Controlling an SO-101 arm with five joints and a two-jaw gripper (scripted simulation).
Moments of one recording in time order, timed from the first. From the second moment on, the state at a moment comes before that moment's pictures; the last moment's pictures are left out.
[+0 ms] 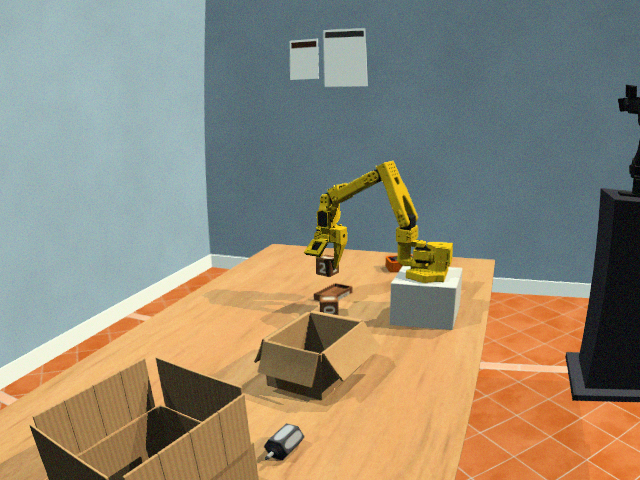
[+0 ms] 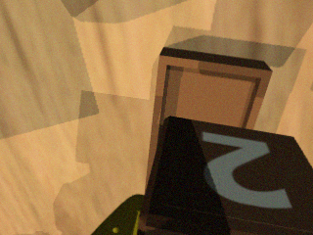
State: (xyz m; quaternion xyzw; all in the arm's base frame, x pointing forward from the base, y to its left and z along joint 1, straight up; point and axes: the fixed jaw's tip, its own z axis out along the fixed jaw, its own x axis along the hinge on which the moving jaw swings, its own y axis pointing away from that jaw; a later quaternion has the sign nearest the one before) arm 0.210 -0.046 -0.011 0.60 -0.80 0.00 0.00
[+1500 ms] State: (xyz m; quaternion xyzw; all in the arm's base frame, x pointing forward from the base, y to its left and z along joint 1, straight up) arm 0.179 0.077 -0.008 0.82 -0.58 0.00 0.01
